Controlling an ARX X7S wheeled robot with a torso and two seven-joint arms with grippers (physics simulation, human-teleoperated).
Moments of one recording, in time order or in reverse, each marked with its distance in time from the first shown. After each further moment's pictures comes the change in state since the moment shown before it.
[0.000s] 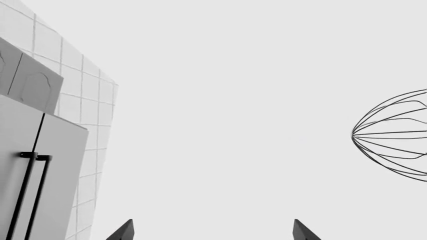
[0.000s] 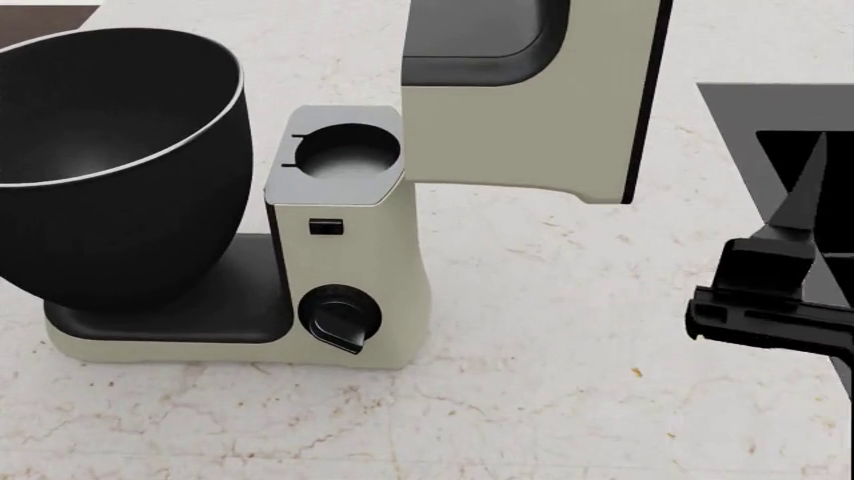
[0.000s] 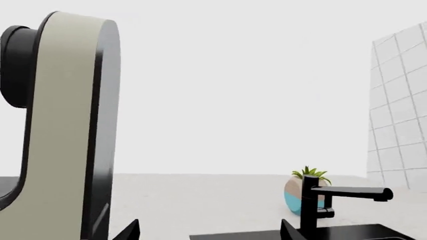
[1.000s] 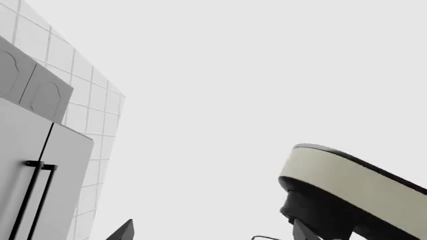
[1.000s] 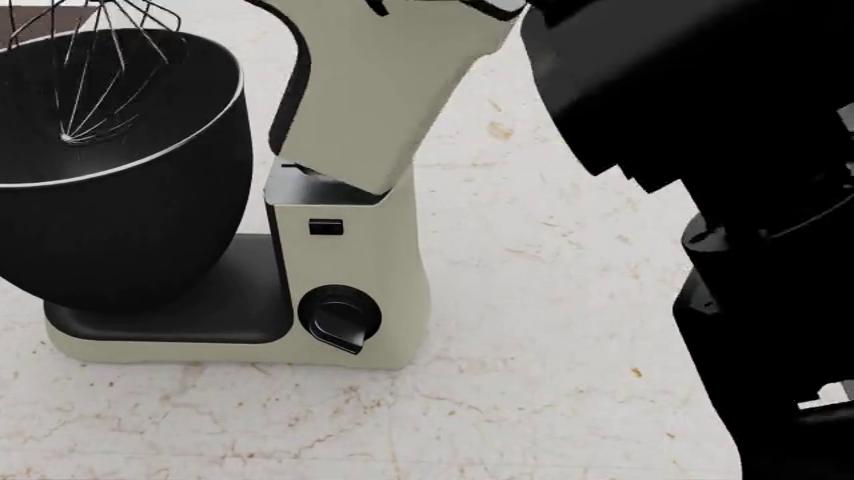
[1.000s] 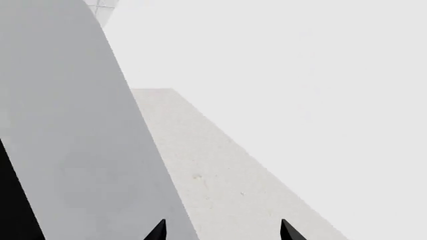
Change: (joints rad) left arm -0.004 -0.055 -0.092 0.076 -0.126 -0.029 -0.029; right arm 1.223 -0.199 -1.110 1.306 -0.209 -0.150 -0.588
